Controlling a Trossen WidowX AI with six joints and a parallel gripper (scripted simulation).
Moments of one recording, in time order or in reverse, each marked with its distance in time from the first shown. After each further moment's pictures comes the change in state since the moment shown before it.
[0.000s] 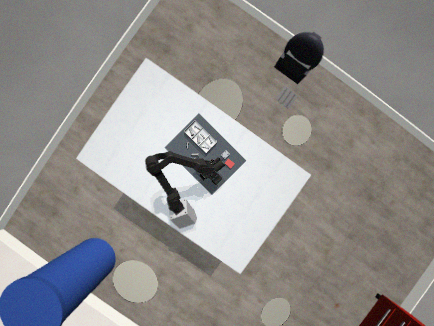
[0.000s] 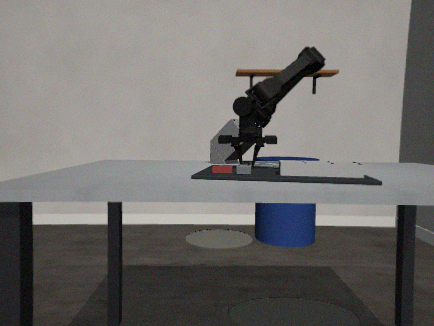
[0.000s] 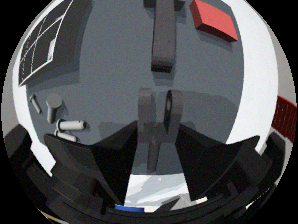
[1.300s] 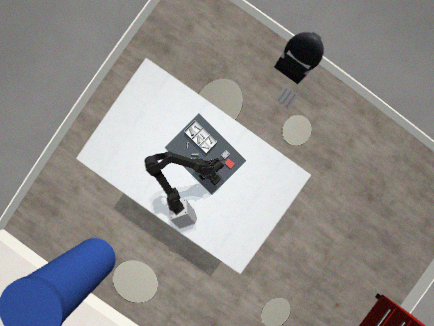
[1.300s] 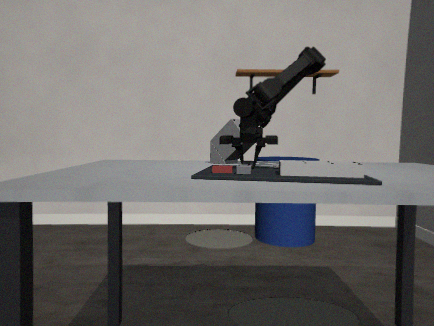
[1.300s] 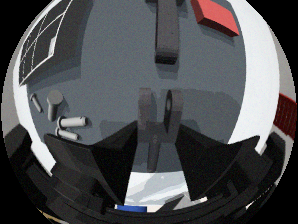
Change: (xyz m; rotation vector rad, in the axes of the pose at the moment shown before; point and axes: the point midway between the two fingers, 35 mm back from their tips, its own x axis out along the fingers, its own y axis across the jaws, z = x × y) arm 0.001 0.004 -0.007 0.021 0.016 0.011
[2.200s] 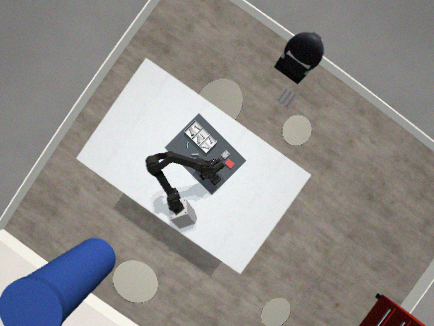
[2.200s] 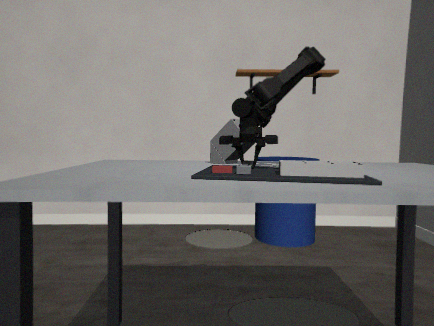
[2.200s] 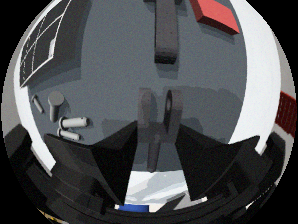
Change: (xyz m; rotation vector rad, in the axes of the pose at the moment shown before) arm -0.001 0.000 0.000 0.018 0.014 0.013
